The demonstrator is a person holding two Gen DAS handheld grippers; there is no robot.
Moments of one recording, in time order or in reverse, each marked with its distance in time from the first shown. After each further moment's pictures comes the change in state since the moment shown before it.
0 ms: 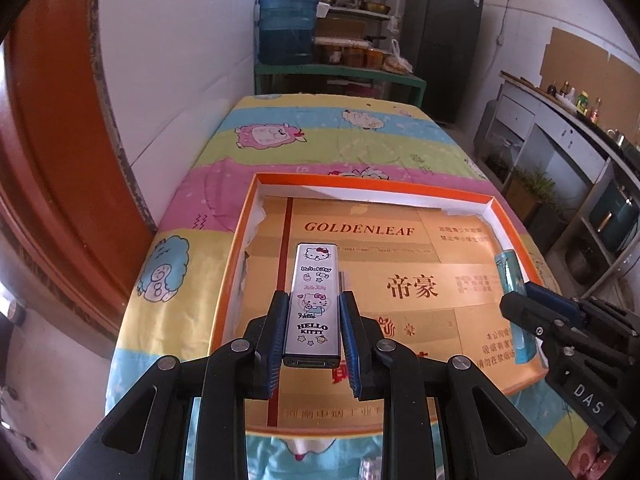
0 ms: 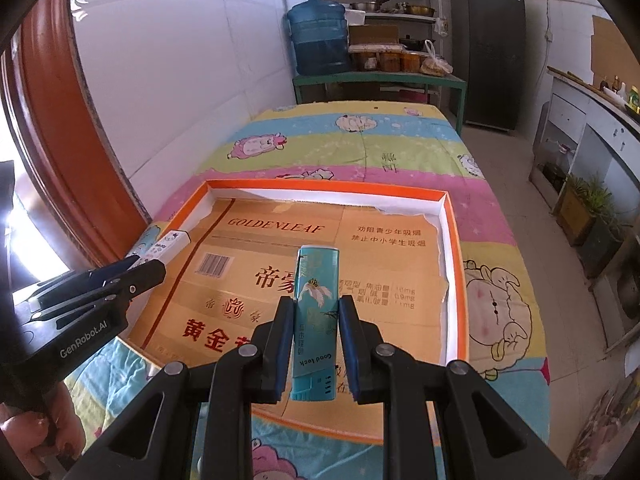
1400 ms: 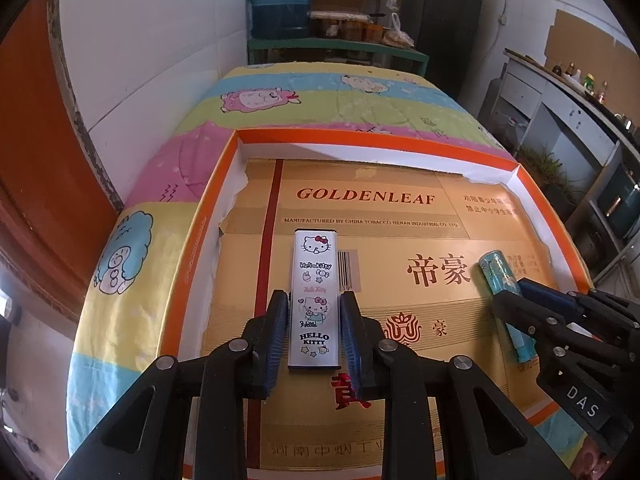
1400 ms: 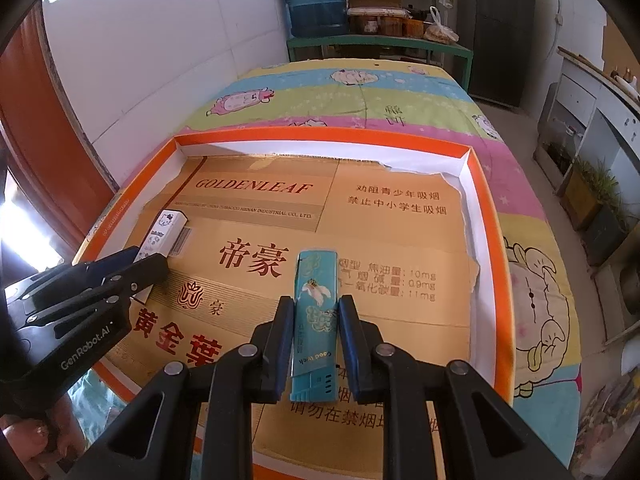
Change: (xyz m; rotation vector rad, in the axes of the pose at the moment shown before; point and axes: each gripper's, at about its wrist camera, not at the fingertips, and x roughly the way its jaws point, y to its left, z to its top) left arm 0.058 -0.006 -0.012 0.023 0.069 0.004; right arm 0.060 -0.004 -0.006 -0.010 0.116 -0.023
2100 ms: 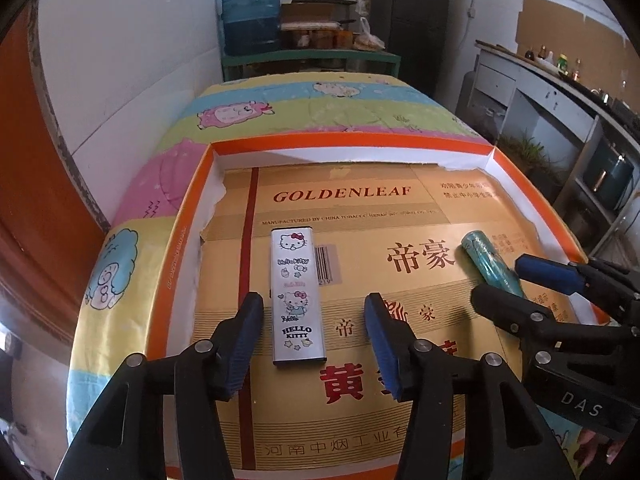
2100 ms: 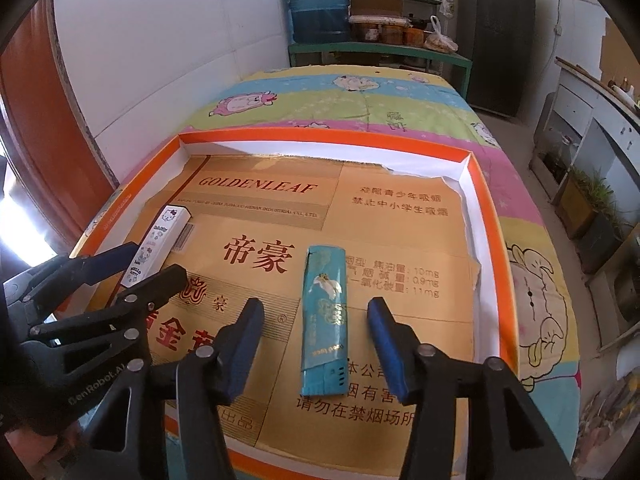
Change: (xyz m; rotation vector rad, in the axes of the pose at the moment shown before) left arm -0.004 -0.006 -0.008 0.094 -0.048 -0.034; right arm -0.003 0.007 -0.006 -0.015 -0.030 -0.031
